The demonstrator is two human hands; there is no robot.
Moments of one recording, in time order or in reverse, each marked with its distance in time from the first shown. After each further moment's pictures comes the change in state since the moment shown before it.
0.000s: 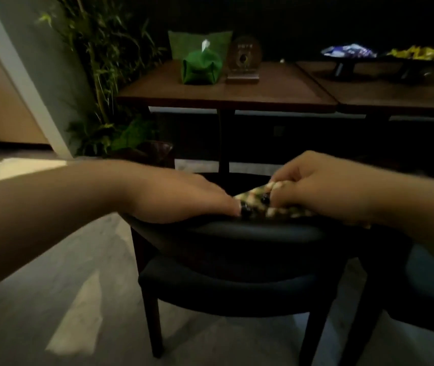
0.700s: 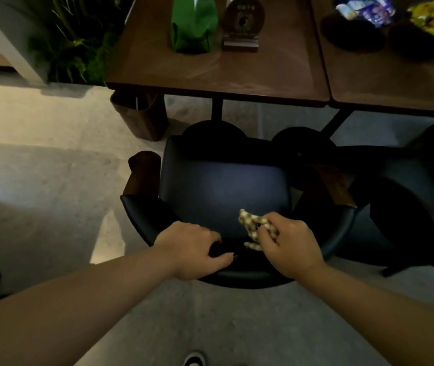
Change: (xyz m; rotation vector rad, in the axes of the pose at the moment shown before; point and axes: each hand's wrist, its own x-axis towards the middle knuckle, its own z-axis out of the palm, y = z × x) left_hand -0.012 0.009 -0.009 0.101 -0.077 0.067; right_hand -0.020 -0.008 -0.003 0.006 0.279 0.115
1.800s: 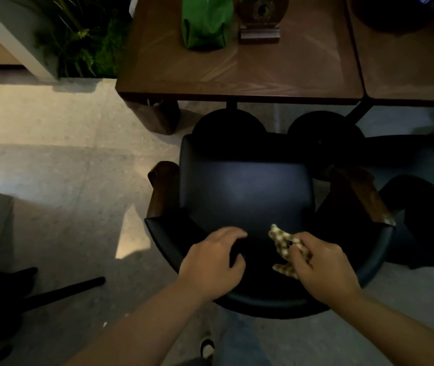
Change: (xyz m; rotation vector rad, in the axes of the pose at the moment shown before) left_hand -0.002 -0.011 -0.002 -0.514 0.326 -0.122; right_hand 0.010 0.000 0.001 0.021 -0.033 0.148
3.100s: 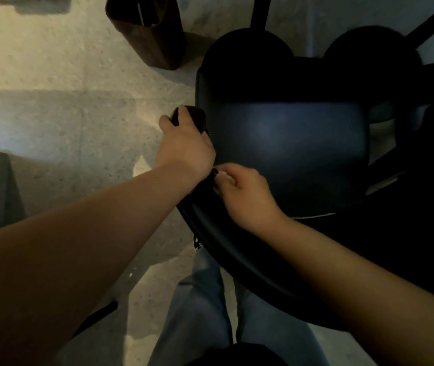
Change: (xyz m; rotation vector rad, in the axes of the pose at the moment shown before) left_hand 0.110 -0.102 -0.077 0.111 0.126 -0.602; right_hand 0.101 -0.135 0.159 0.508 -0.330 0.181
